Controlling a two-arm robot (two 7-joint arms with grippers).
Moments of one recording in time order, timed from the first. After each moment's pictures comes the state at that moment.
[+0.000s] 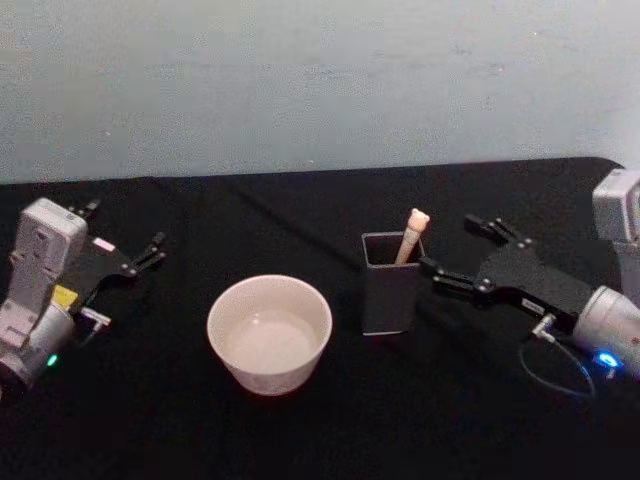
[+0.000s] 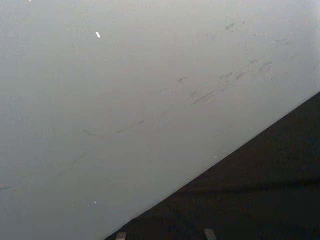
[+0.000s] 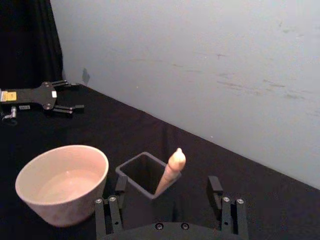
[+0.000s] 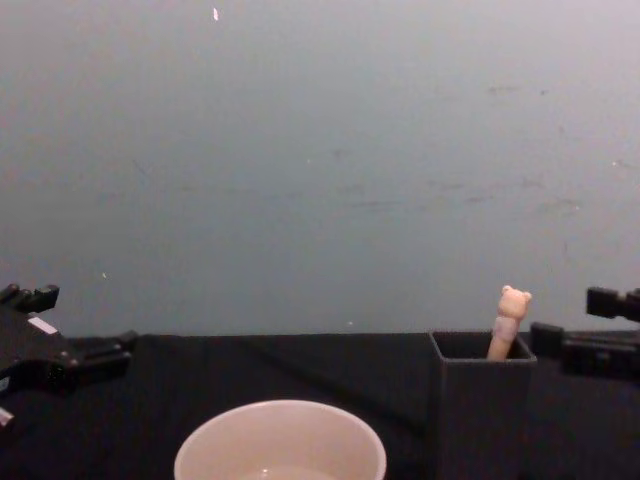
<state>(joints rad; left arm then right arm) -0.20 0.60 0.45 -1.41 -0.25 -0.12 0.03 0.12 0.64 -0.36 -1.60 0.54 -0.02 0.45</state>
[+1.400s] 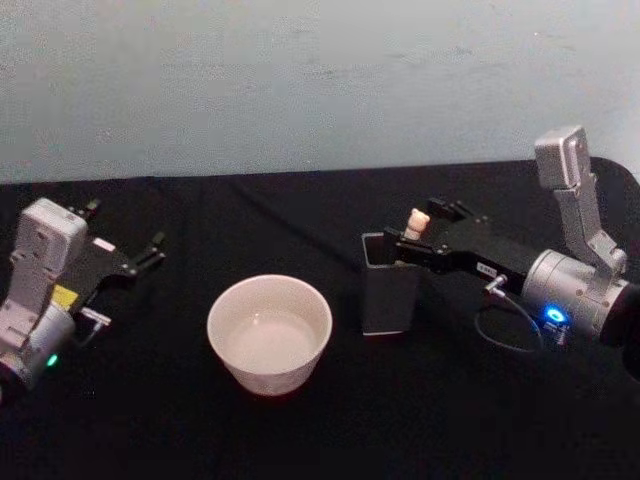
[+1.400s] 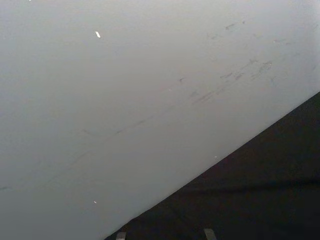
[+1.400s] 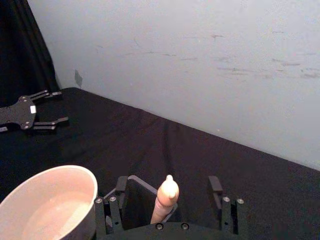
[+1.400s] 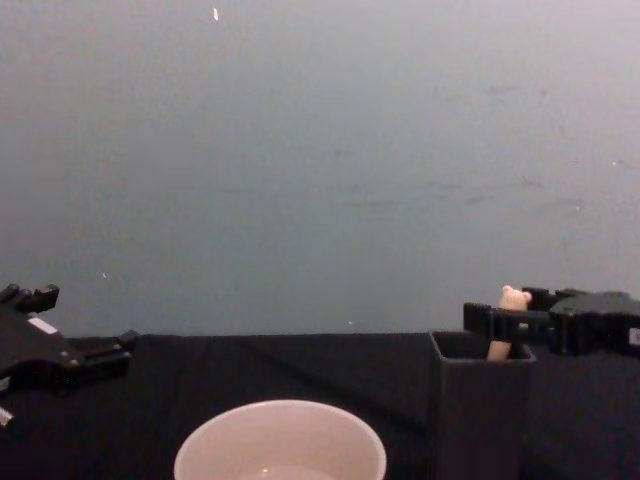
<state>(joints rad) -0.20 0.60 0.45 -1.41 -0.25 -0.12 0.03 0.30 0.49 -0.40 -1.44 0.55 0.16 0.46</state>
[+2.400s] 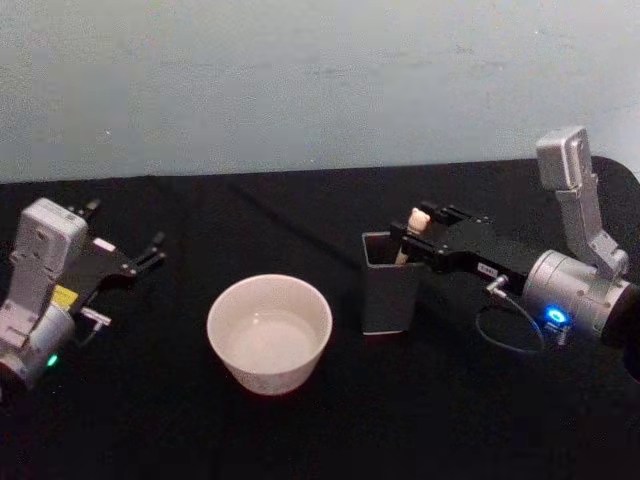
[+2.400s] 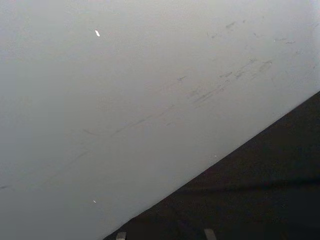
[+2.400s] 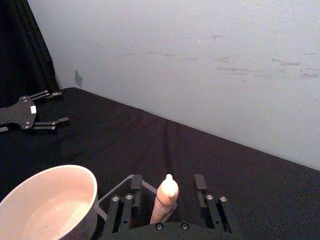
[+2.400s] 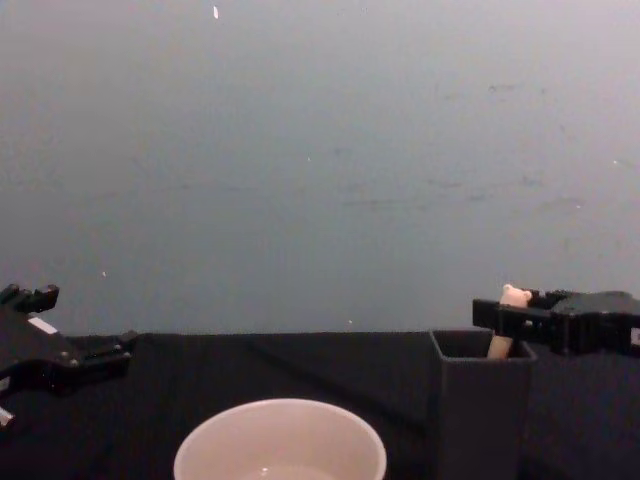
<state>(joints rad) -0.20 0.60 0.45 -1.41 -0.25 -0.12 0.03 0.29 0.49 -0.39 -1.44 0.55 0.15 0.46</state>
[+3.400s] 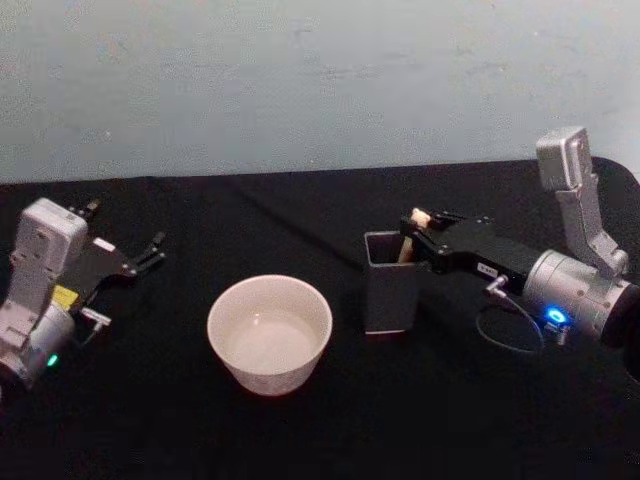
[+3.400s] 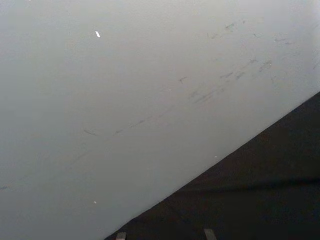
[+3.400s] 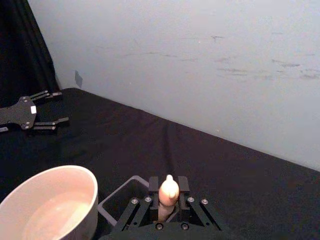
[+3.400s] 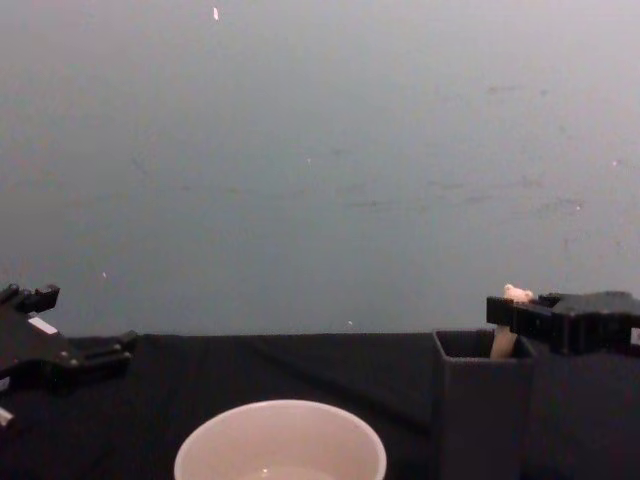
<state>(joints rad) -0.20 0.60 0.45 -1.41 -0.25 -0.12 0.03 0.29 0.49 -0.39 -1.44 0.55 0.15 0.46</state>
